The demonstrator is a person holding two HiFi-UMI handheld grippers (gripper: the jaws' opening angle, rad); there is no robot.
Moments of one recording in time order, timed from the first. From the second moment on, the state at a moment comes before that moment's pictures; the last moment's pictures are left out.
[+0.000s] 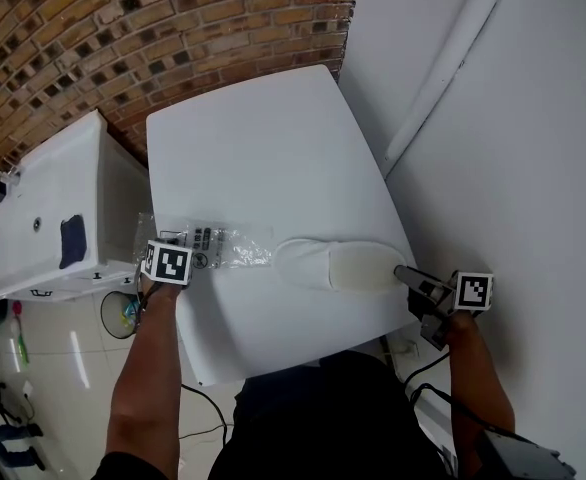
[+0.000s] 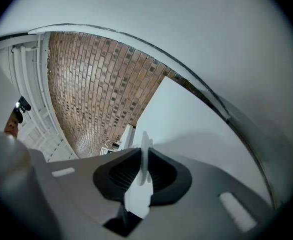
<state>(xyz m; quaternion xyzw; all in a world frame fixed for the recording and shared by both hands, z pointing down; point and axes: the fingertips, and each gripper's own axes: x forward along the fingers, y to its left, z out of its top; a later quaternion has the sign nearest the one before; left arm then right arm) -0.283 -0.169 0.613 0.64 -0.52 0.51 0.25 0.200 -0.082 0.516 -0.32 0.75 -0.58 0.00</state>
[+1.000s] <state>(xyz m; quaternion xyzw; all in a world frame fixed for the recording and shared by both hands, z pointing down) -0.132 -0.196 0.560 0.78 -0.43 0.37 0.25 0.114 -0.054 0.530 -0.28 0.75 -0.60 -0.01</state>
